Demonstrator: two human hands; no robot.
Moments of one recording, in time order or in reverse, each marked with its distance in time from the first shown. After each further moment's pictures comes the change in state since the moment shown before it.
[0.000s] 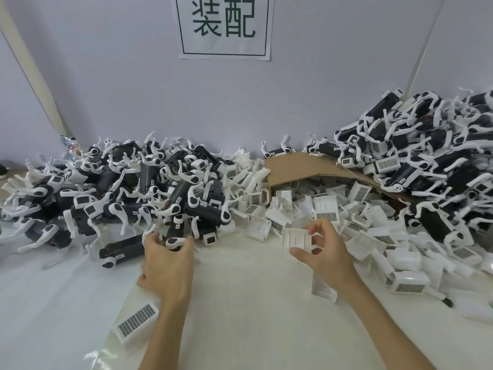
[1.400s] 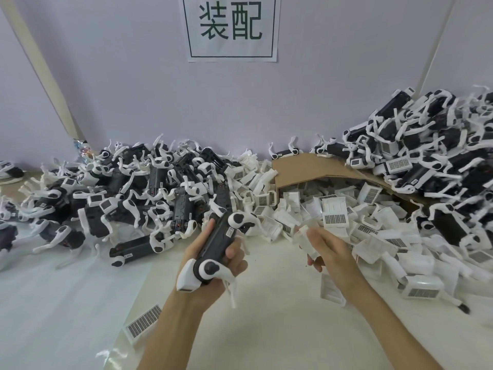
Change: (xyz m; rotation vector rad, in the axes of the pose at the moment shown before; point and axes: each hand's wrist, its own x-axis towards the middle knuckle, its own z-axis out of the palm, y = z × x) left_hand -0.016 0.020 -0.010 -1.287 -1.429 -0.366; right_hand -0.001 -0.007 0.006 0.268 -0.121 0.088
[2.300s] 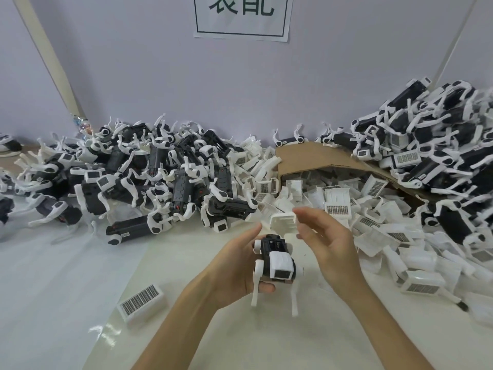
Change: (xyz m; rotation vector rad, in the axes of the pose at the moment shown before) left_hand 0.009 -0.034 0.024 0.390 0.169 -0.395; right_hand -0.015 -0.017 0.017 -0.012 0.035 -0.293
